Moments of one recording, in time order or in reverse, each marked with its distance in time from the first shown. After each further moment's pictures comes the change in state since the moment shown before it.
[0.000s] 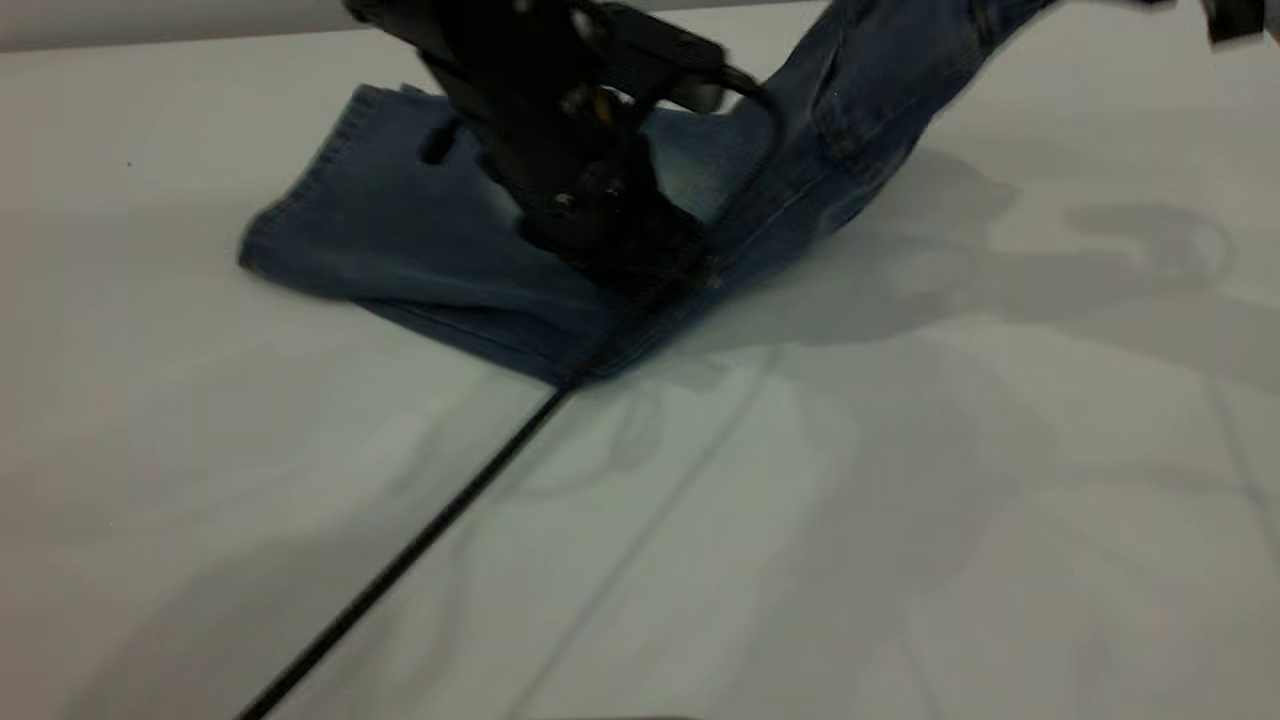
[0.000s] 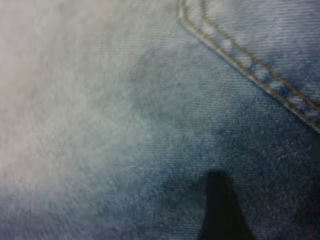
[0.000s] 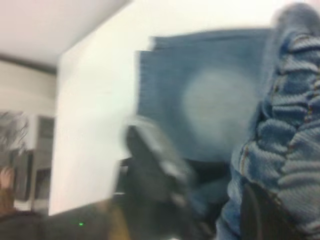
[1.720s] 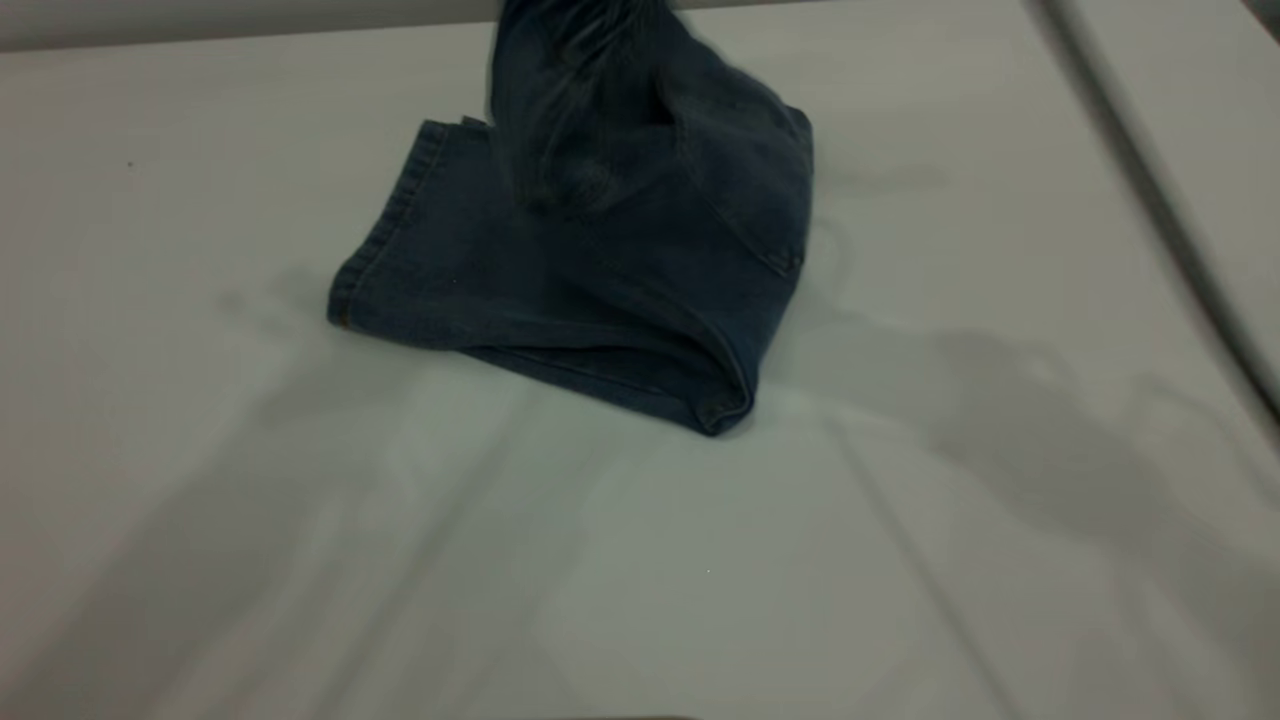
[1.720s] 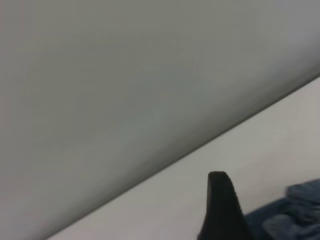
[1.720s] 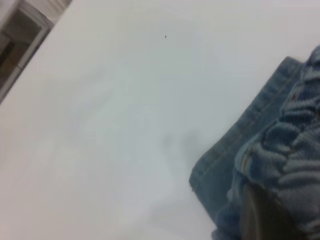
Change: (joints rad) left arm 0.190 -0.859 -0.001 0.115 0.161 0.034; right arm 0.566 0.158 -0.312 0.112 -0.411 -0.240
